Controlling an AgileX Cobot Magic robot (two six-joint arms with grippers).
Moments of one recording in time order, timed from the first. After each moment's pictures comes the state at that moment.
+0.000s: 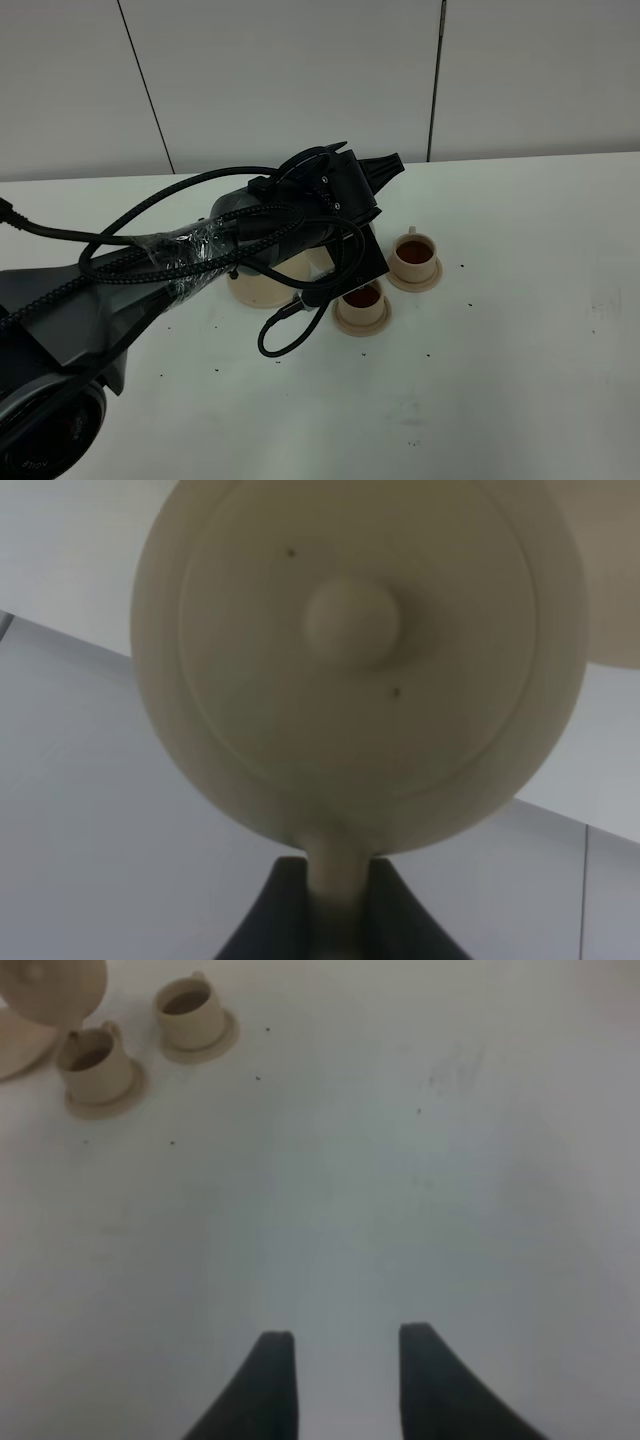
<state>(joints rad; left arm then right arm) -0.71 2.21 -1.79 0.87 0.69 1.57 0.06 0.01 -0.49 0.18 1.07 -0.08</state>
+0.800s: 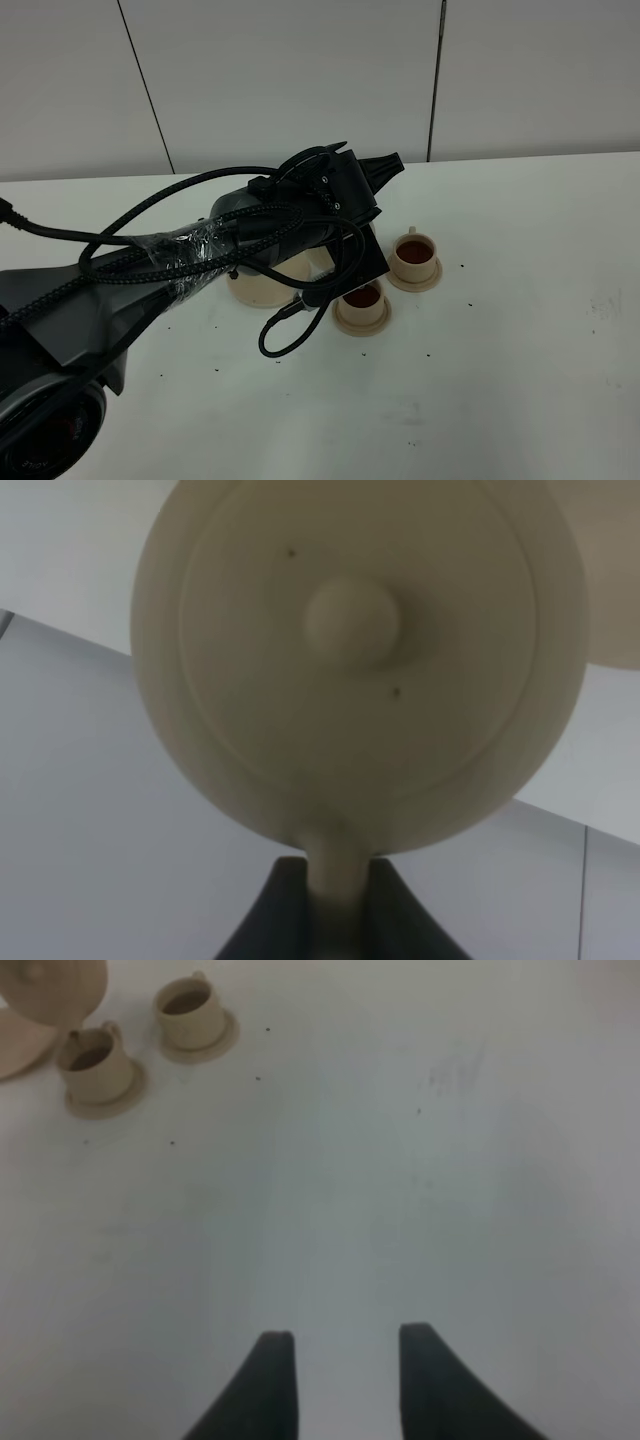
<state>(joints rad) -0.71 2.21 -1.79 0.87 0.68 1.57 0.06 0.01 -0.49 0.18 1.07 -0.08</state>
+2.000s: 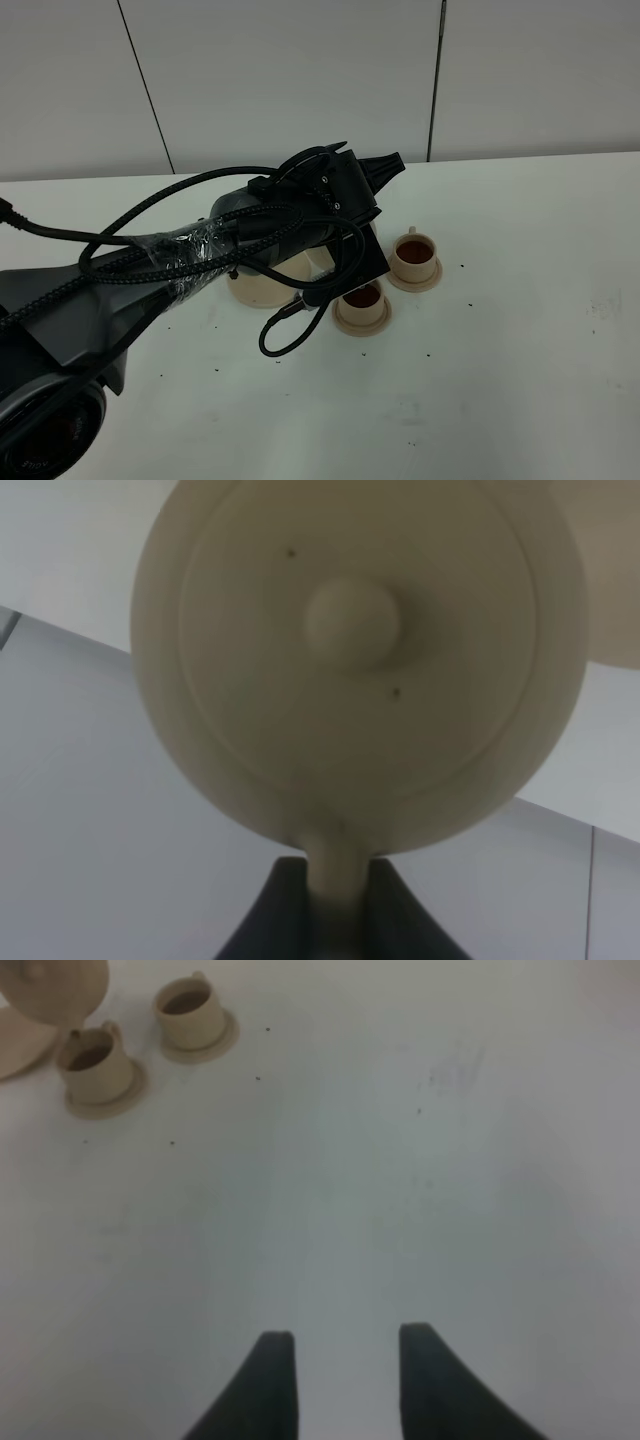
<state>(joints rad) -0.71 2.21 -1.79 0.87 0.68 1.57 0.06 0.01 -0.49 0.18 1.07 -0.08</state>
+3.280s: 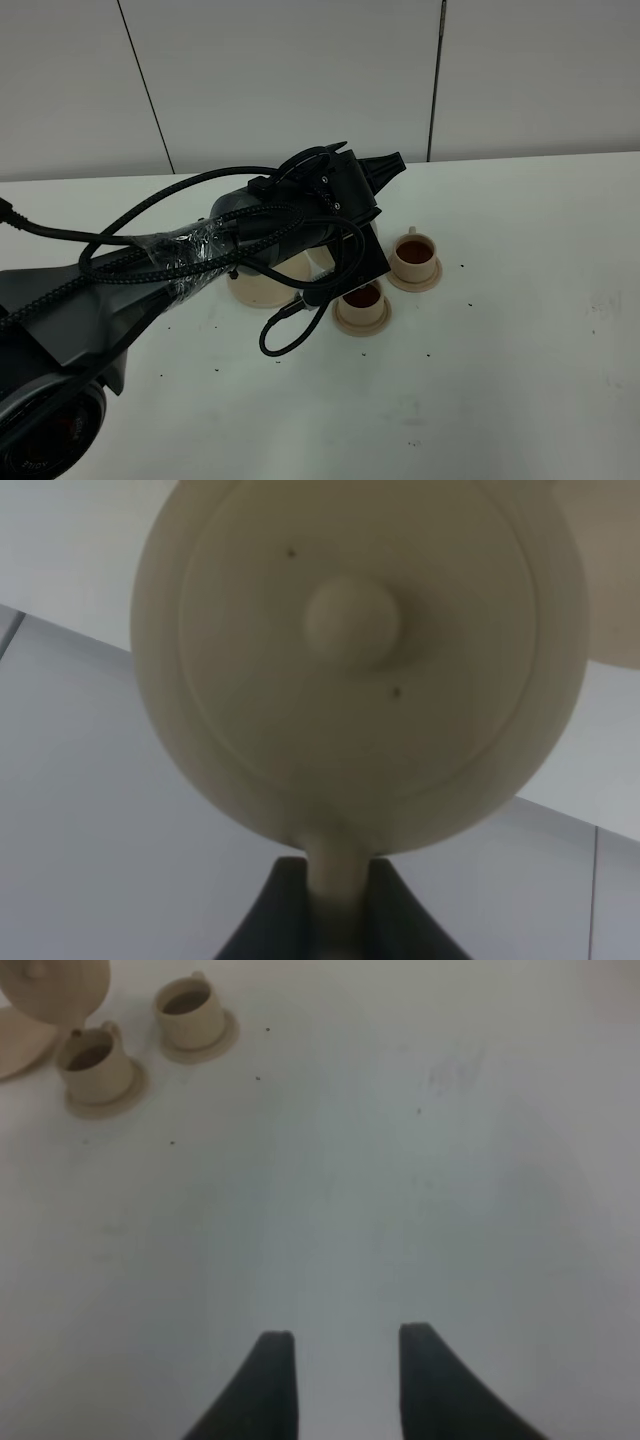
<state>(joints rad) -0.71 2.21 -1.79 0.87 0.67 1.57 0.06 0.01 -0.49 0.18 1.07 -0.08</state>
